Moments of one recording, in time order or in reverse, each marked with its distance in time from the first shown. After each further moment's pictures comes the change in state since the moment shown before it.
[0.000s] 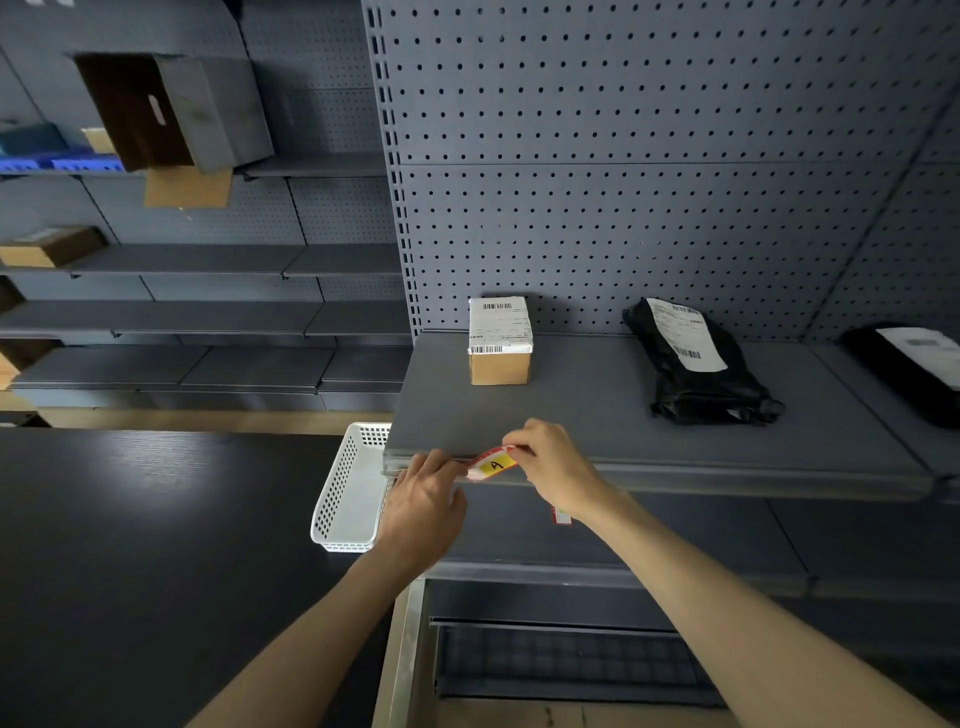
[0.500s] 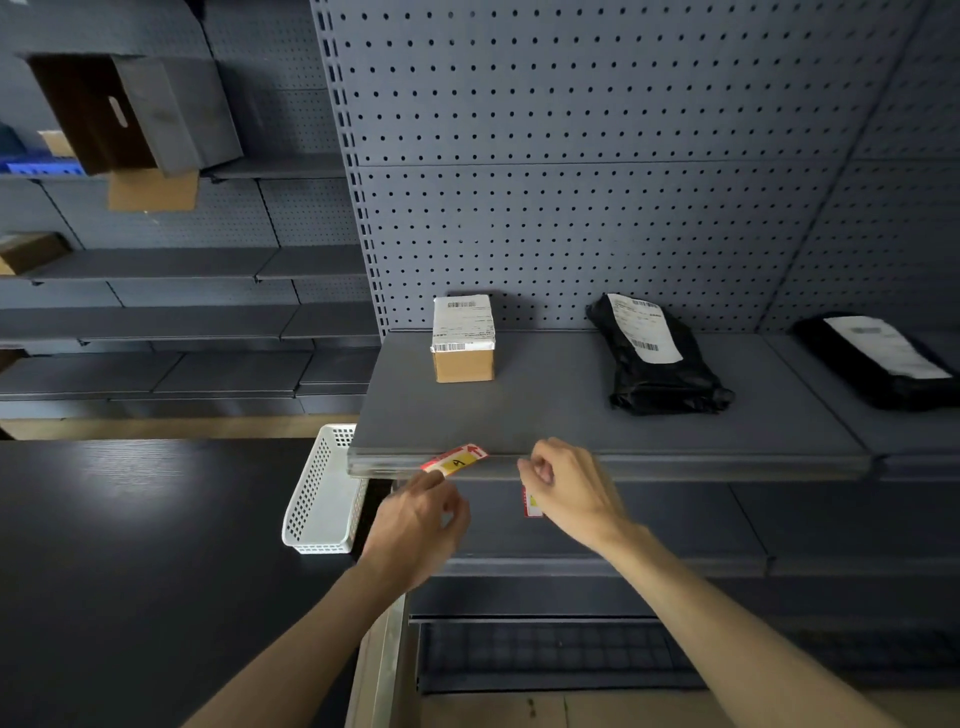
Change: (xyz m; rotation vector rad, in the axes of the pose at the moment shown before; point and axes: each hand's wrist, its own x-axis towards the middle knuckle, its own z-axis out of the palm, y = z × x) left_hand -0.012 0.027 0.018 -0.015 -0.011 0.087; right_hand -0.064 0.032 -0.027 -0.087 0.221 0.047
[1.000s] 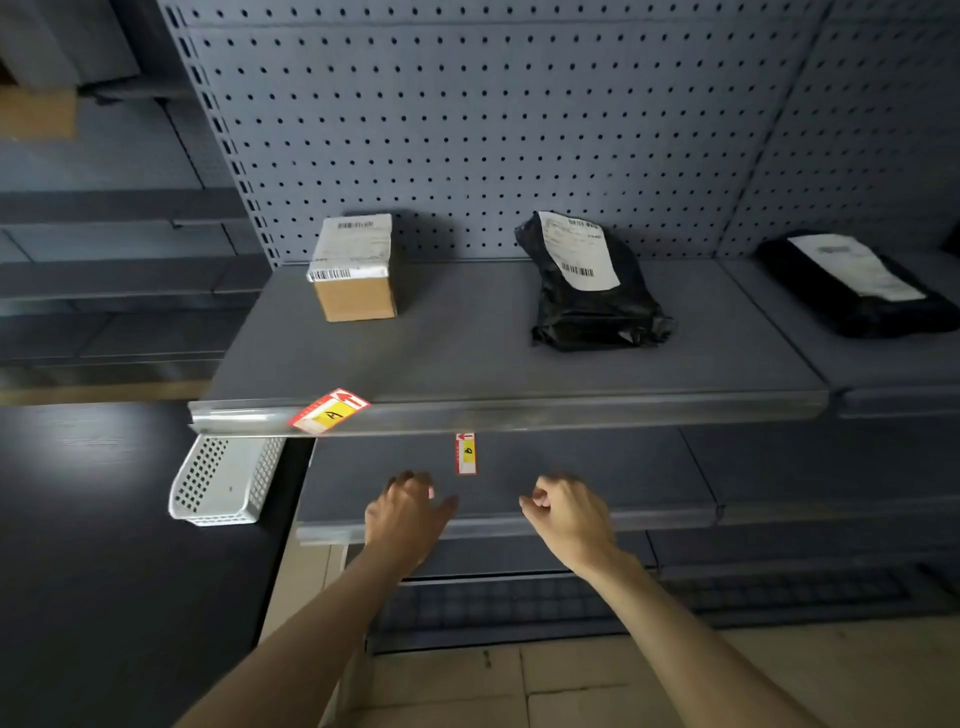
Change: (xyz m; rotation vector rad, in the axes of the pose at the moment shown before) left_hand 0.015 0.038 0.172 0.016 -0.289 -0.475; right_hand -0.066 0.160 0.058 -0.063 -0.138 0.286
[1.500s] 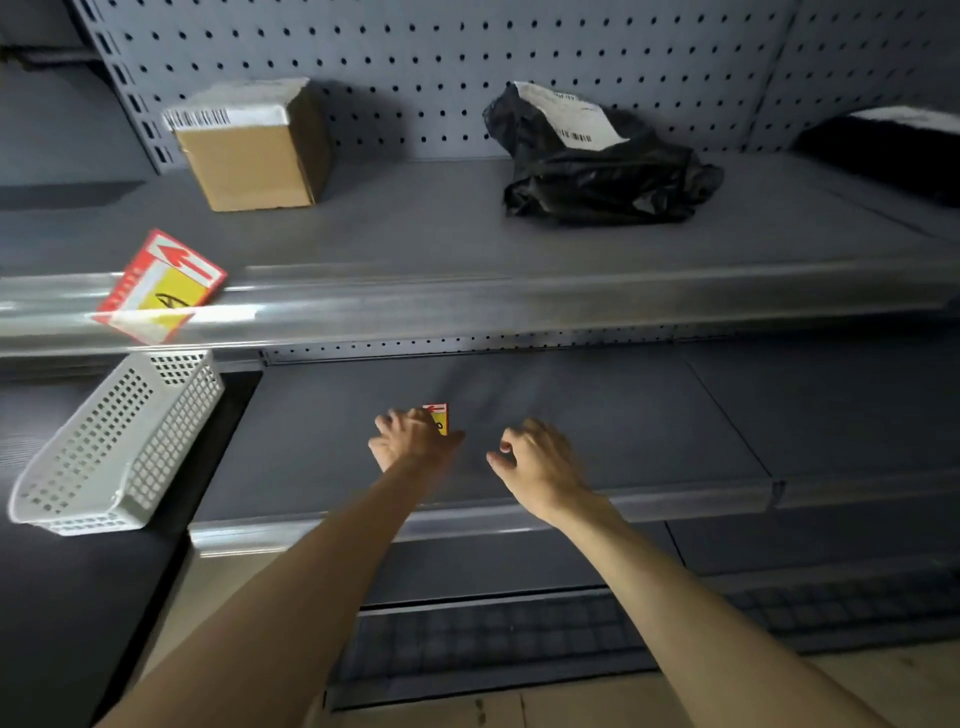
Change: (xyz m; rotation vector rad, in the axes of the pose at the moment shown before) left_hand 0.121 0.021 0.128 0.150 0.000 -0.201; right_hand 0.091 0.077 0.122 -0.114 0.040 -0.130
